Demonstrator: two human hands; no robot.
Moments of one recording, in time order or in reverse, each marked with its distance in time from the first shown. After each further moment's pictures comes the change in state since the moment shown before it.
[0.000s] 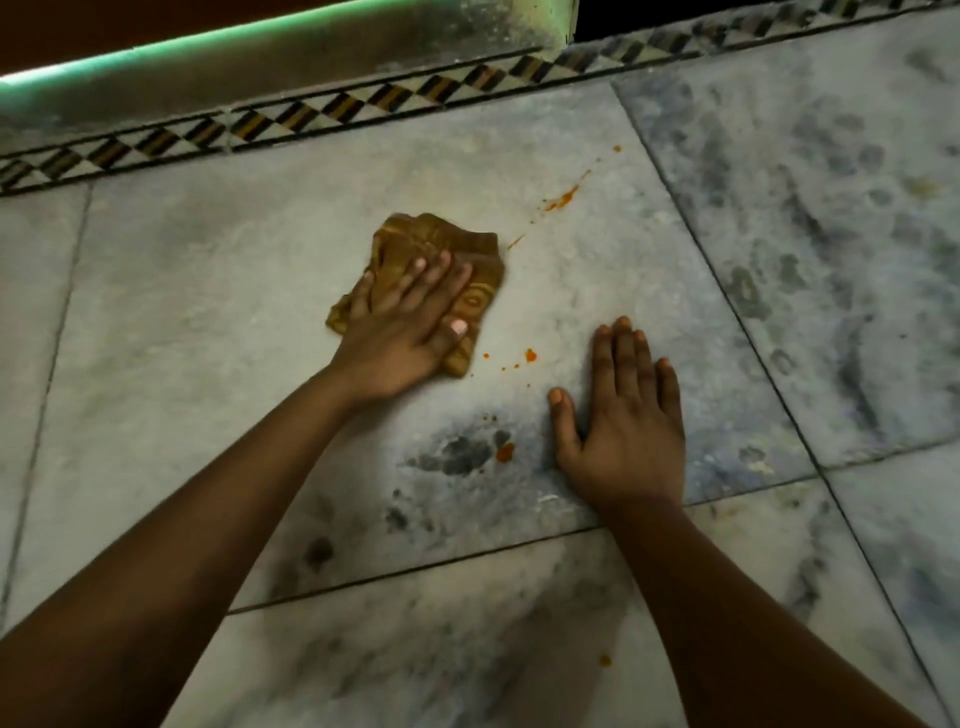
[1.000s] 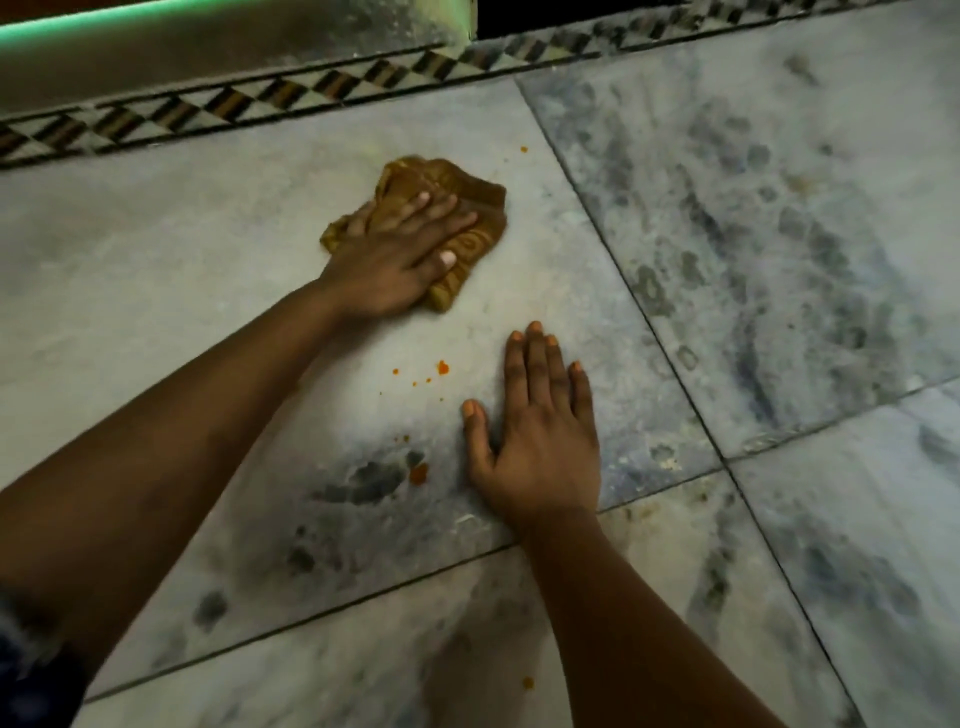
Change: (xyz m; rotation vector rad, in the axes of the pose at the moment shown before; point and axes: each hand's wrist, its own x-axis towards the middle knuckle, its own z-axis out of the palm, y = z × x) left_hand 0.093 0.037 -0.011 0.028 0.046 0.247; right_hand 0.000 -0.002 -0.001 0.086 0.004 0.023
